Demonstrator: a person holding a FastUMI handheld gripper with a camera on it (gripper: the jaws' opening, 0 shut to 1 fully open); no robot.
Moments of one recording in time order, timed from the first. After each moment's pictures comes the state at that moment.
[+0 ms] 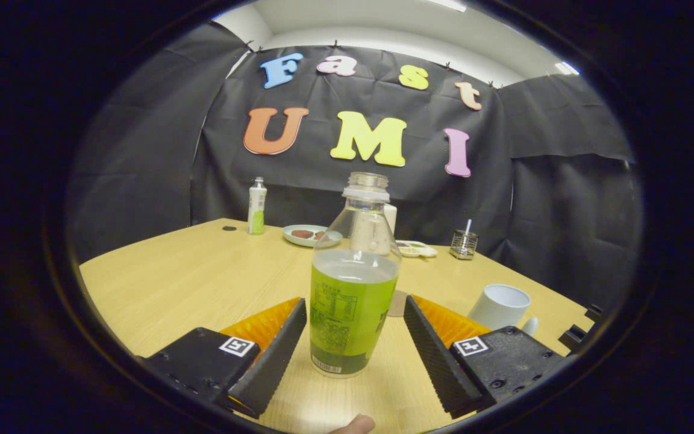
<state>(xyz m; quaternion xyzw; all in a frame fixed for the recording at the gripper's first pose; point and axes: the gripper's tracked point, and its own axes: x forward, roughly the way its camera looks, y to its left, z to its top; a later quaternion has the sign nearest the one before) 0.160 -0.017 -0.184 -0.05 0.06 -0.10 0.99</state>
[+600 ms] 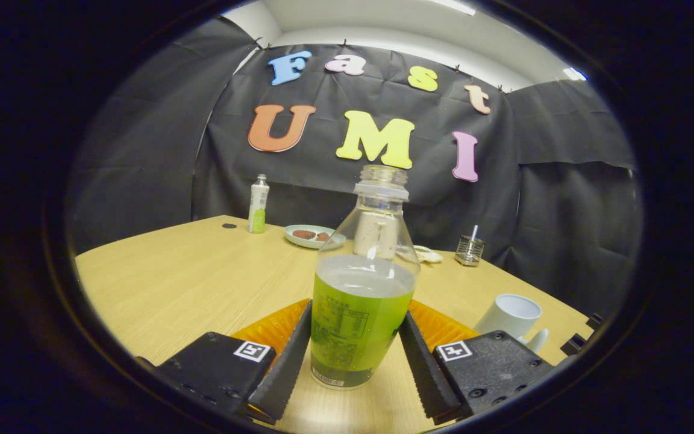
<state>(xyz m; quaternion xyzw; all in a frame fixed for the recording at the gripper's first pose) 0.175 -0.016 -0.178 -0.06 0.06 -0.09 0.99</state>
